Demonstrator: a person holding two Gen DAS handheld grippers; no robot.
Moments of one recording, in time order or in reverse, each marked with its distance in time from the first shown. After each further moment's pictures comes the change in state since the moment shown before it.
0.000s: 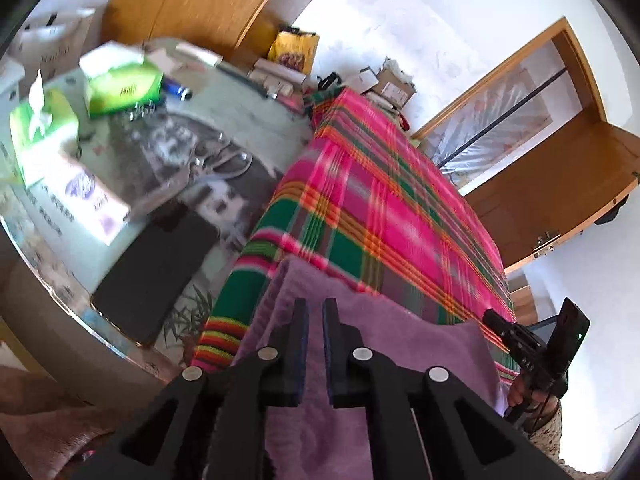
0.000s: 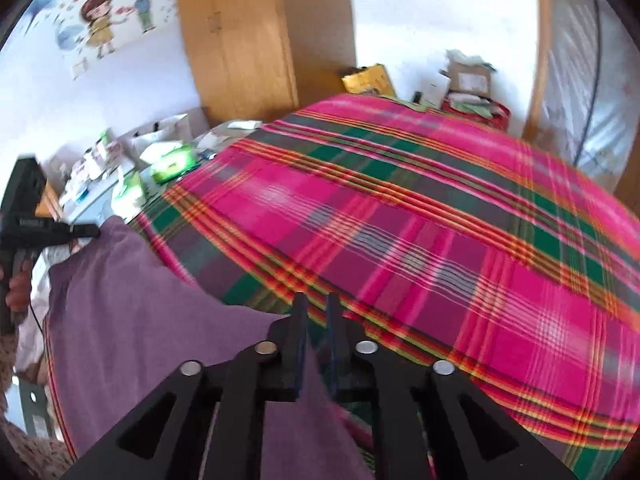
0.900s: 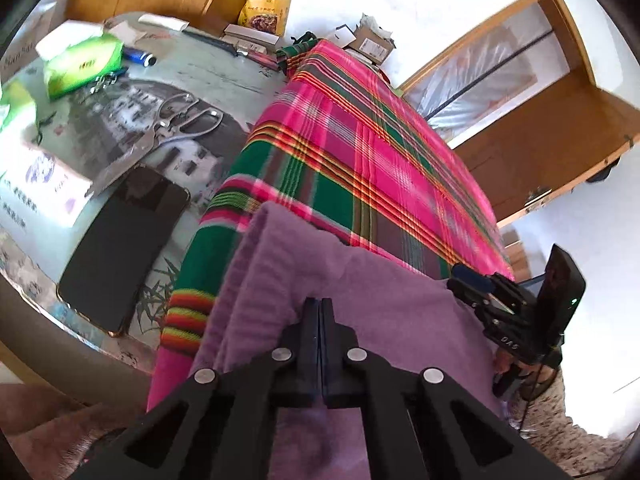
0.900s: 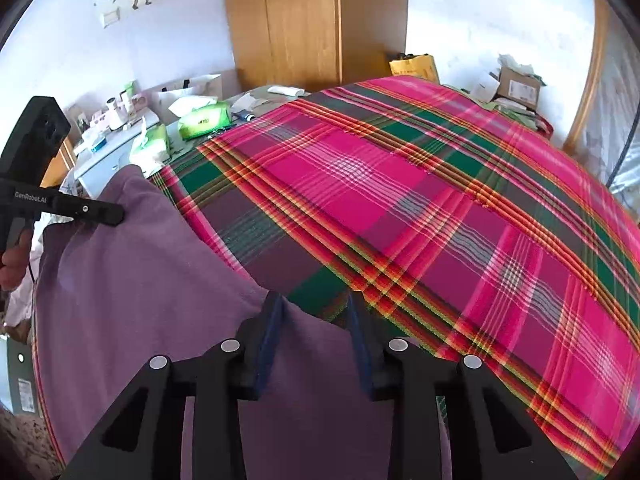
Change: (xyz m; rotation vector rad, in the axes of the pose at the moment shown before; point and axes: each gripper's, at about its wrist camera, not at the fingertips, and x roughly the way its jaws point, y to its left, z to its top) left arm 0.033 0.002 -0.018 0.067 0.157 -0.045; right arm 0.051 0.052 0.001 -0.133 0.079 0.033
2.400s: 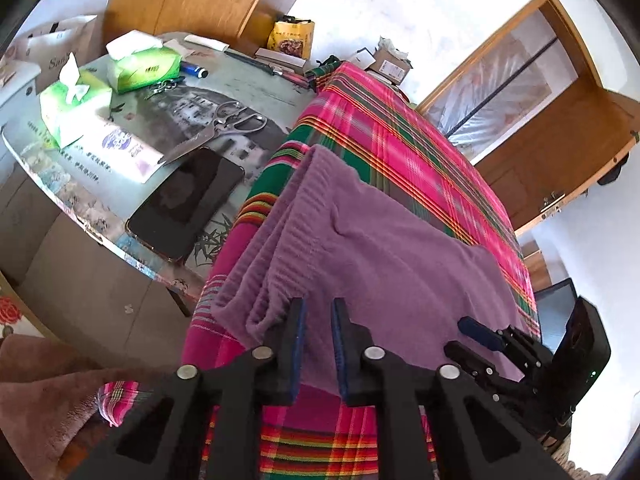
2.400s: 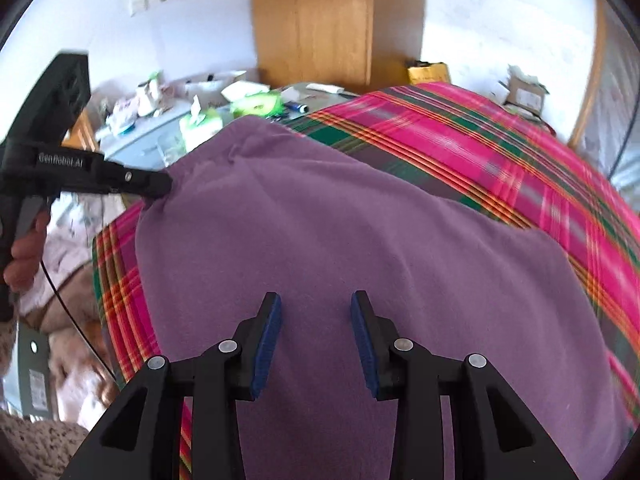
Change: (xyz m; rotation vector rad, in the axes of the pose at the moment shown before) left arm -0.057 0.002 -0.071 -0.018 -0.101 0.109; right arm -0.043 0.120 -0.062 0.007 -0.031 -0.004
